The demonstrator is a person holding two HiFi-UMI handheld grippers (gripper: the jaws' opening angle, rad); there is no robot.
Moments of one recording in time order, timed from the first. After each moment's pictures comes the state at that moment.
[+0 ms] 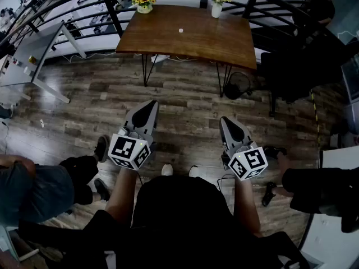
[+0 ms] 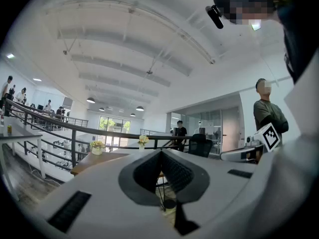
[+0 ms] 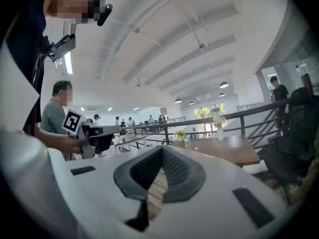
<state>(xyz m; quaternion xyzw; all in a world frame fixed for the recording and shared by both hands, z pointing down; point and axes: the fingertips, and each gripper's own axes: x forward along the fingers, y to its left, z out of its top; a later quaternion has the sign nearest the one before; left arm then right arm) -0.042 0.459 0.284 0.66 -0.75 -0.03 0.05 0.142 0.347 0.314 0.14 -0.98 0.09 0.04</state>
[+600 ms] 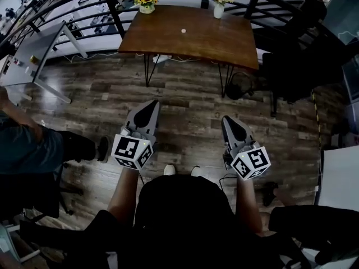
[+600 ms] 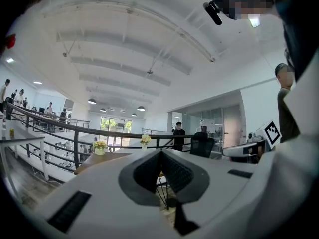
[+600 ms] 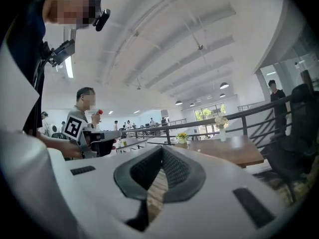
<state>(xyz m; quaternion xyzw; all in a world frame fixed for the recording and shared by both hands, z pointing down) -0.052 0.465 0.285 0.66 -0.75 -0.02 0.05 0.135 0.353 0.305 0.14 -0.98 0.10 0.02</state>
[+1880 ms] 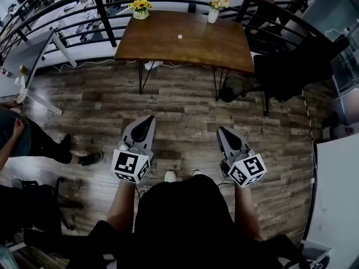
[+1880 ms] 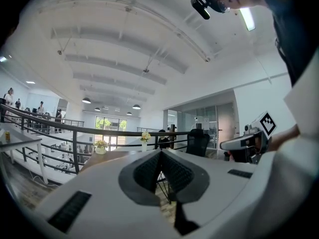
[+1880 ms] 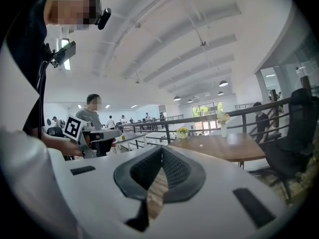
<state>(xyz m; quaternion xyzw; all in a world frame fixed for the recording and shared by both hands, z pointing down) -0.097 0.514 0.309 0.68 -0.73 0.00 0.05 0.094 0.407 0.319 0.16 -0.98 0.09 0.06</state>
